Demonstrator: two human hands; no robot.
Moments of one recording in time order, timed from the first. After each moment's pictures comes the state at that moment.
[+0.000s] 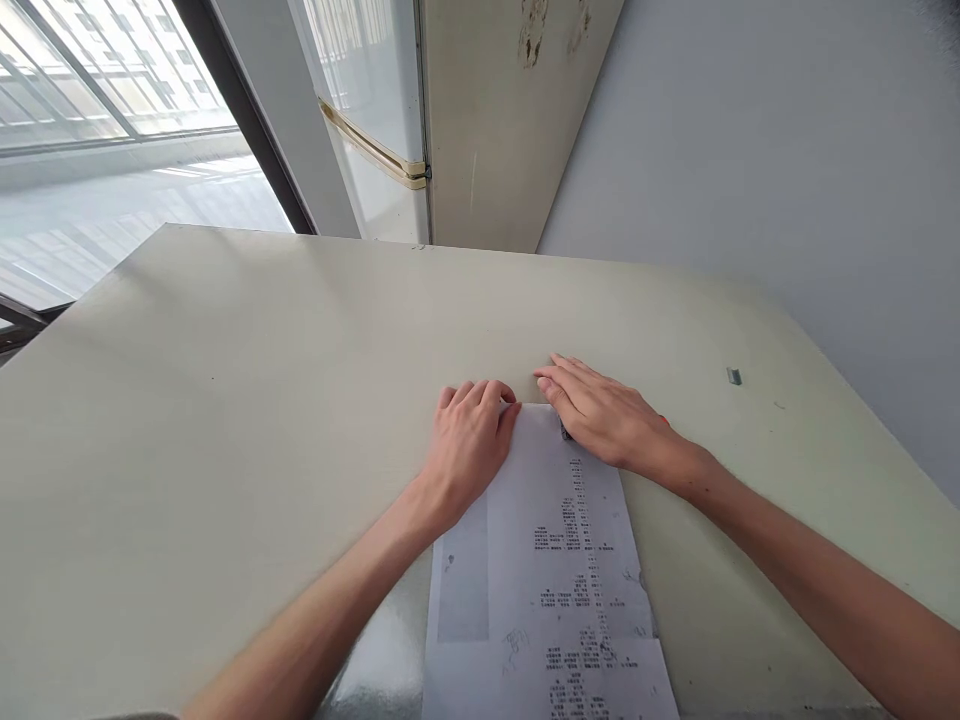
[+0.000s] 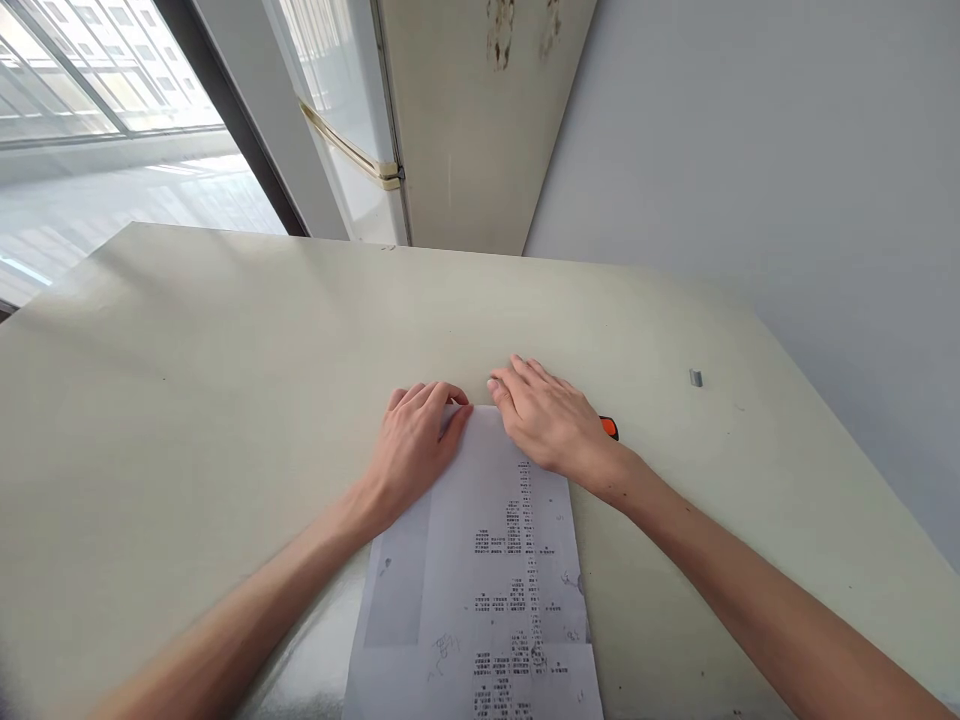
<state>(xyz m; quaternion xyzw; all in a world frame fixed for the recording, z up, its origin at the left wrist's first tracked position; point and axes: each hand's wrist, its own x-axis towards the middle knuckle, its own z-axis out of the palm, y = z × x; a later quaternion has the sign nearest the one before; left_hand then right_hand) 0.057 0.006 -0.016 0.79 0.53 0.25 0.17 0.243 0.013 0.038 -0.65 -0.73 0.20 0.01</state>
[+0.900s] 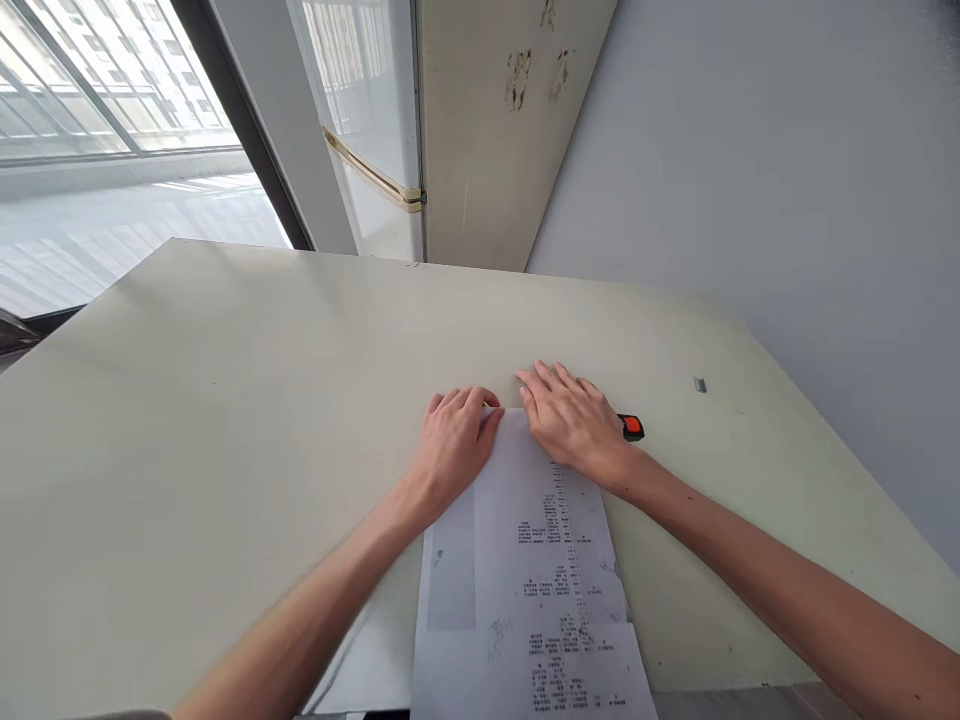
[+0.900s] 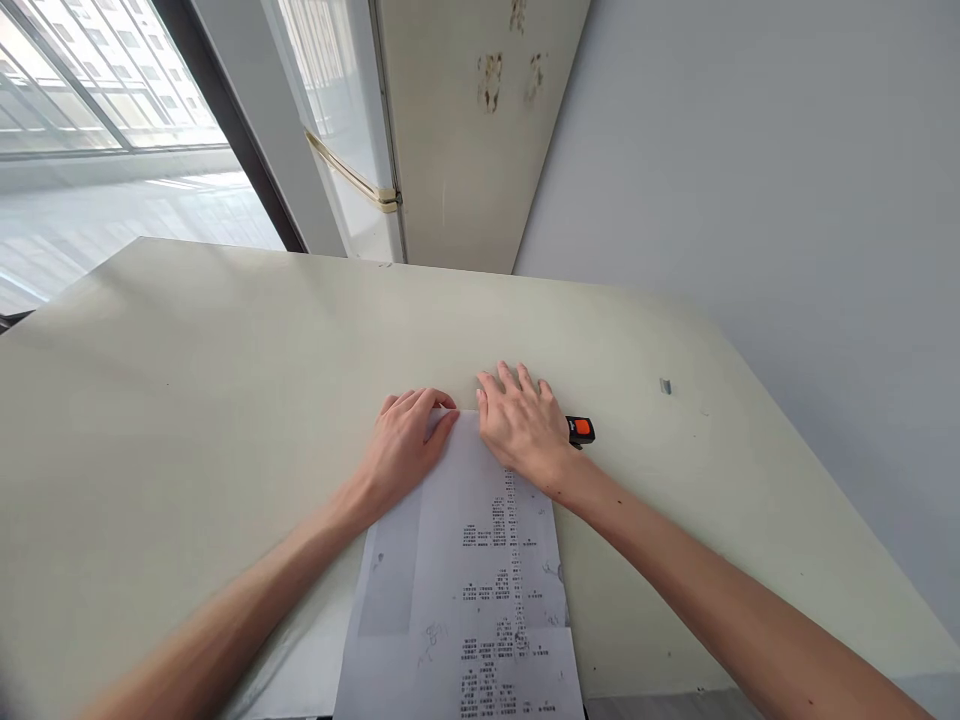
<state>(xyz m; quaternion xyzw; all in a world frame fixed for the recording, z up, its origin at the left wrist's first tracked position) 0.049 0.008 -0.017 0.79 0.52 0.27 0.18 0.230 0.014 0.013 -0.65 -0.76 0.05 -0.01</state>
